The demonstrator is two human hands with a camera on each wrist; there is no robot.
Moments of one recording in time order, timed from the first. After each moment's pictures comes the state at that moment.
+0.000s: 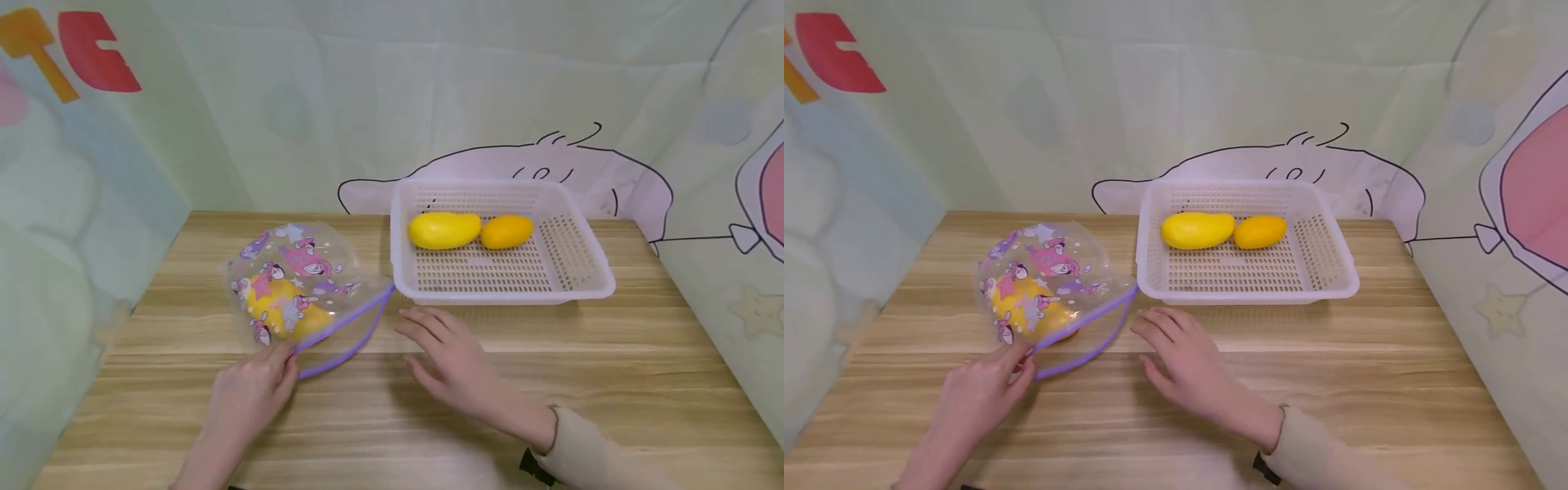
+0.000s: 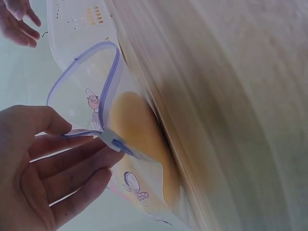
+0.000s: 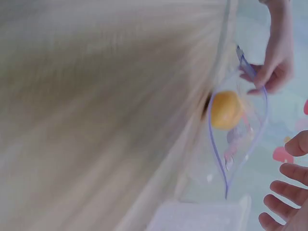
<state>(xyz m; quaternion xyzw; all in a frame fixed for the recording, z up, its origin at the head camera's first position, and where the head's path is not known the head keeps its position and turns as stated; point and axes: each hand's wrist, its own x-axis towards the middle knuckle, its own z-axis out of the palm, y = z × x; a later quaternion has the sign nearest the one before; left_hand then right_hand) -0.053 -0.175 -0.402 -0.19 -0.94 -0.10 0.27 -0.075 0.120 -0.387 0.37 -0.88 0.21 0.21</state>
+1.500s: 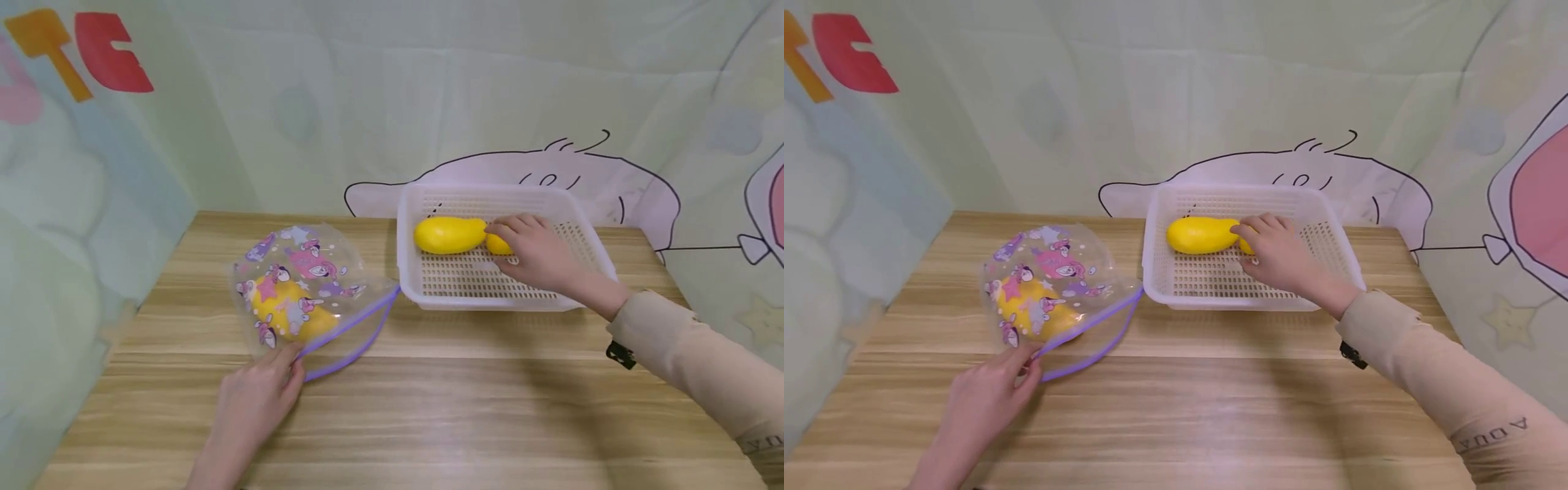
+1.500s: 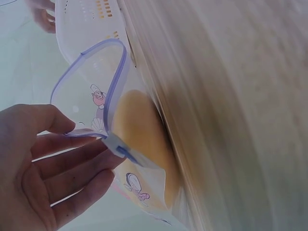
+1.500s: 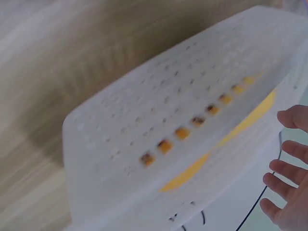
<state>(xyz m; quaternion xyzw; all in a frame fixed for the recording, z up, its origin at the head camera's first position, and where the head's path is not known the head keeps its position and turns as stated) -0.051 -0.172 -0.407 -0.15 -0.95 -0.12 0.26 -0.204 0.232 -0.329 0.28 -0.96 0.02 0.08</state>
